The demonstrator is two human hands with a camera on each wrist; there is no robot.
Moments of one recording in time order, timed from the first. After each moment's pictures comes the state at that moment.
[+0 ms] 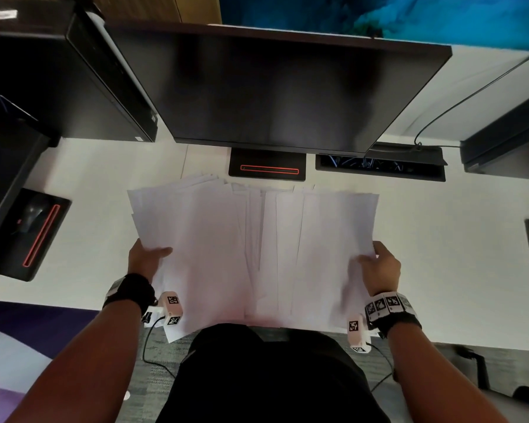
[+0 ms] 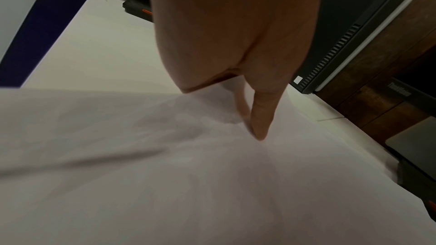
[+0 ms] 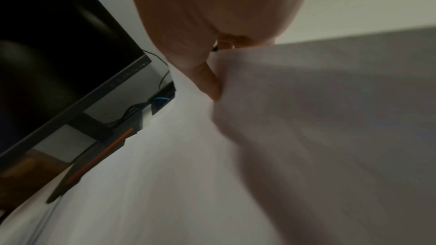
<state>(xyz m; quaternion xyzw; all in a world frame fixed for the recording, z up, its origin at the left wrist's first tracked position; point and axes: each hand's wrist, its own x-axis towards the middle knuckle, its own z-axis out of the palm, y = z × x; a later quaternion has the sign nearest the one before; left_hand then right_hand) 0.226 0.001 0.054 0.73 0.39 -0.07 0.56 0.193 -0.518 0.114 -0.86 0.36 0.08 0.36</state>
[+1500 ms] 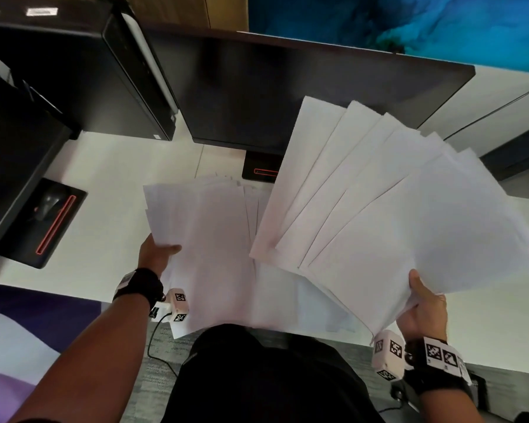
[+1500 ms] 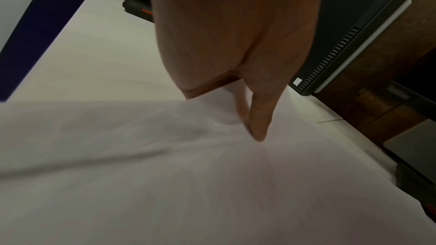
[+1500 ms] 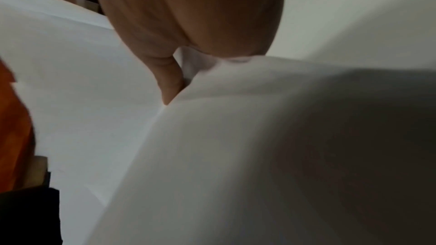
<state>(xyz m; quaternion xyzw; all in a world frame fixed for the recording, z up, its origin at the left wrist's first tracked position) 0.223 -0.012 0.082 0.73 0.40 -0.09 0.55 0.146 -0.545 0.150 -0.45 0.43 -0.08 0.78</state>
